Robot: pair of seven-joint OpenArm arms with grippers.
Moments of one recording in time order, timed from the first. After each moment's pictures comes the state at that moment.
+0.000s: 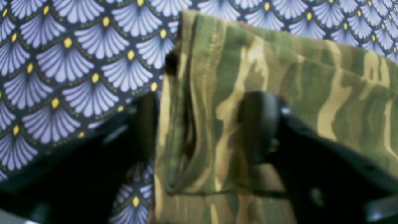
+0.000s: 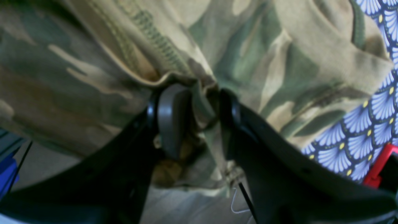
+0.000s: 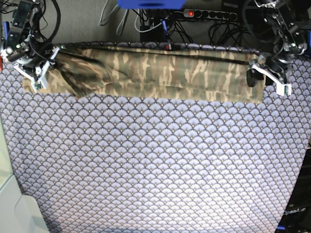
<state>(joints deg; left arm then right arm) 13.5 -9.1 -36.2 83.2 -21.3 -36.0 39.0 -18.4 11.5 28.7 99.7 7.6 39.9 -60.8</state>
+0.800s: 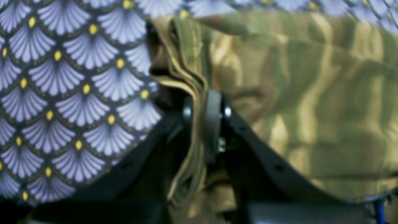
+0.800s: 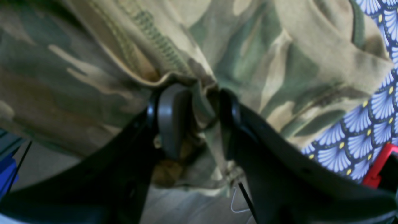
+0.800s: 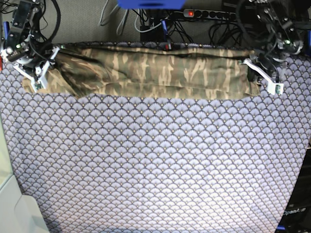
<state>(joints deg) 15.7 -4.3 -35.8 96.4 -18.9 -35.2 48.4 -18.4 11.5 28.7 99.7 7.6 39.9 -60.8</state>
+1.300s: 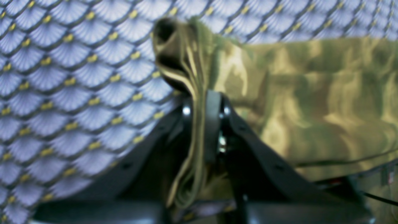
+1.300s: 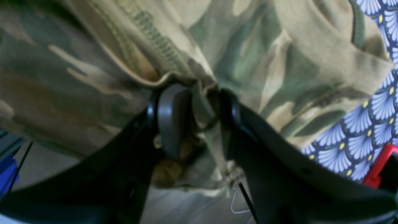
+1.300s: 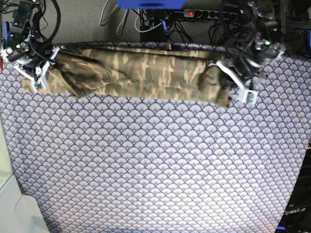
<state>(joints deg) 19.1 -3.9 -17.0 107.4 -19.1 -26.6 48.4 -18.4 11.5 28.7 99.7 7.5 39.9 -60.8</state>
